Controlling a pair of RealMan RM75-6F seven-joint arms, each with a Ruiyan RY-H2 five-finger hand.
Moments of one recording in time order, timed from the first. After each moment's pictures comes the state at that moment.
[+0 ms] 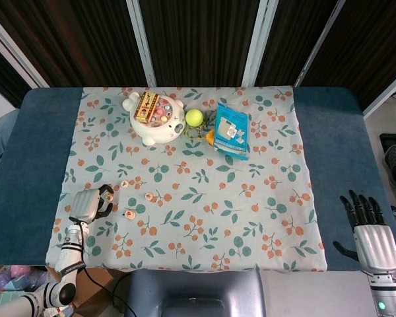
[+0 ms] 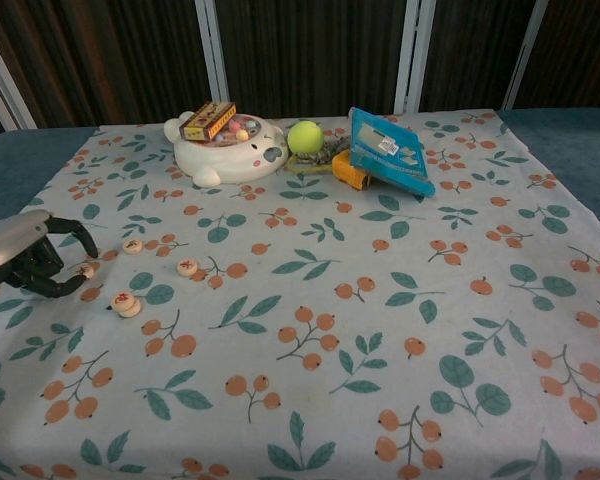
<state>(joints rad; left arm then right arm) -0.47 -1.68 -0.21 -1.17 1.16 1.05 0.10 0.02 -1.17 0.03 -1.63 -1.56 1.54 -0.24</state>
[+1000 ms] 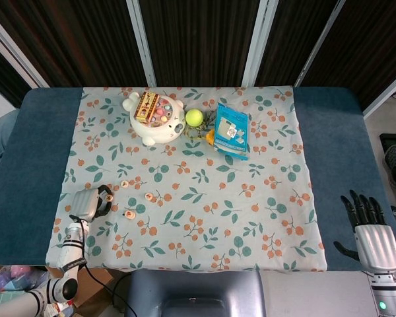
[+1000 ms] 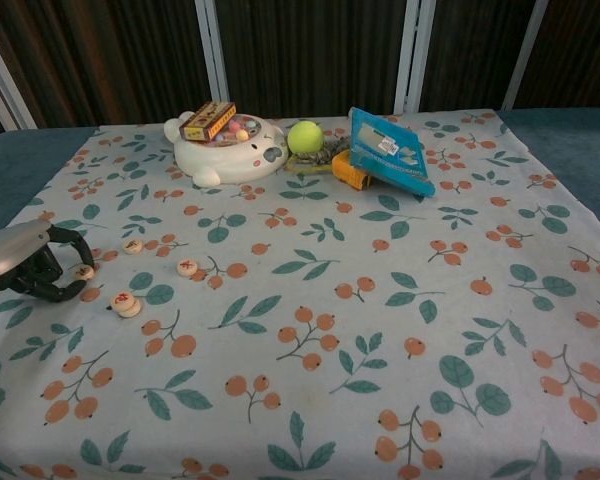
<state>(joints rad) -0.49 -1.73 -0.21 -1.05 1.13 1.01 0.09 0.02 -1.16 0.03 -1.63 -1.56 1.54 -0.24</state>
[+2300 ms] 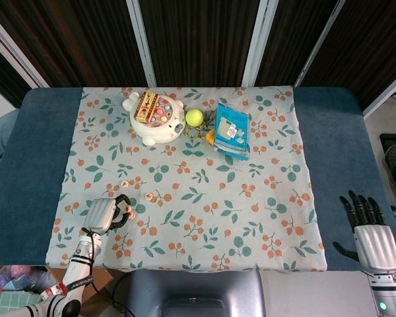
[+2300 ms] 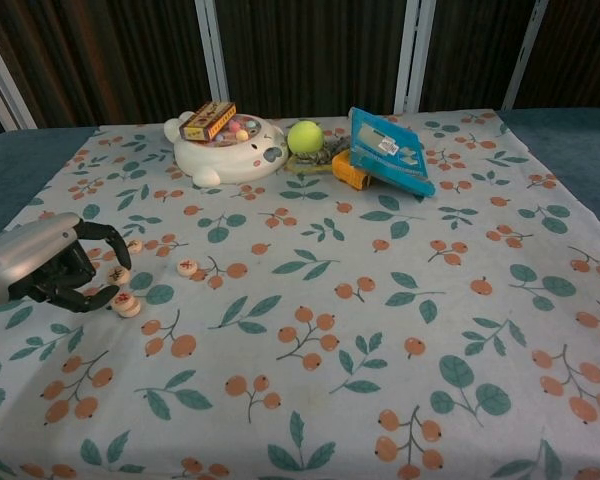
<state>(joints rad) -0.45 -1.66 -0.14 -1.37 1.24 1.16 0.17 0.02 -1.16 0.03 -1.63 -1.57 1.54 -0.22</state>
